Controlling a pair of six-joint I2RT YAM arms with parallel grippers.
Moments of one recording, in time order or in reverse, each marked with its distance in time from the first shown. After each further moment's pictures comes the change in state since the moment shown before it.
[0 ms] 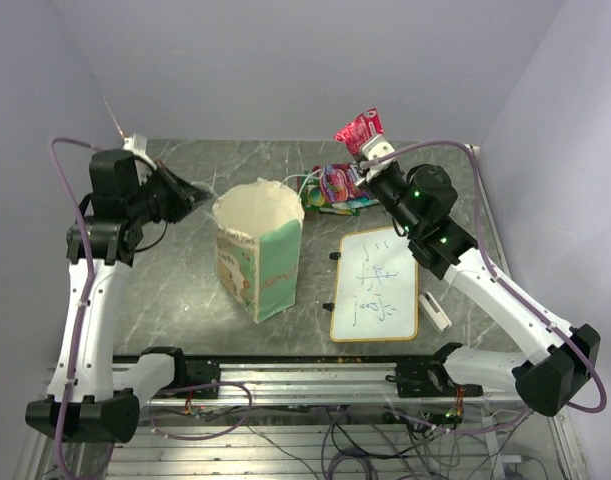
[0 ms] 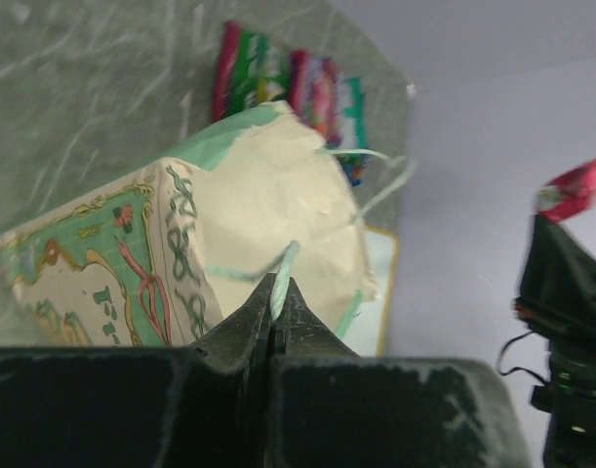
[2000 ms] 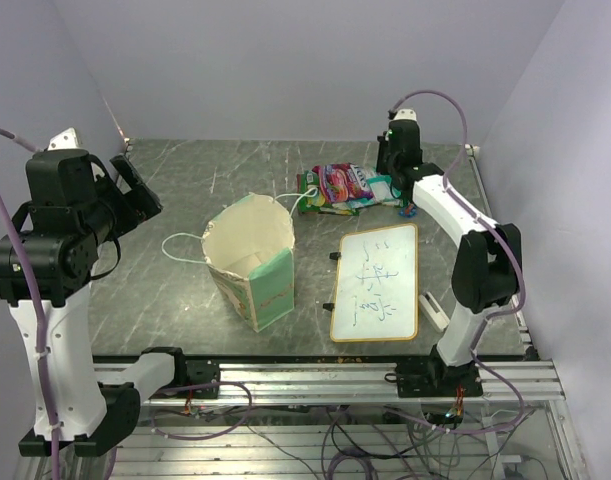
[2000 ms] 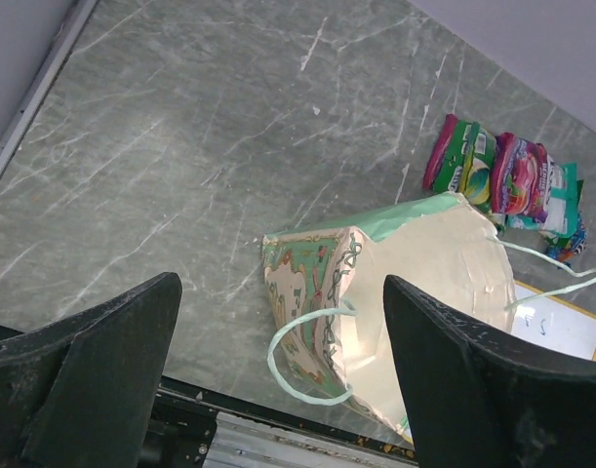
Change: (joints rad) left arm 0.039 -0.008 0.509 -0.646 -0.529 0.297; right arm -0.333 0.640 0.379 -0.281 0.208 0.629
